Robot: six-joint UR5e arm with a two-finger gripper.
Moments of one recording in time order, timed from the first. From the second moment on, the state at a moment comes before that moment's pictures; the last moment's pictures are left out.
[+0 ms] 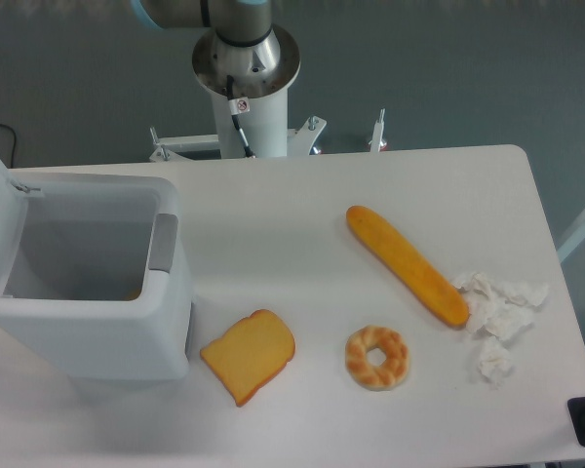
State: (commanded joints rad) arm 2.00 -1.61 -1.45 -1.04 0.55 0.12
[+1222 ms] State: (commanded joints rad) arm 2.00 -1.67 -1.48 -1.04 0.62 0.12
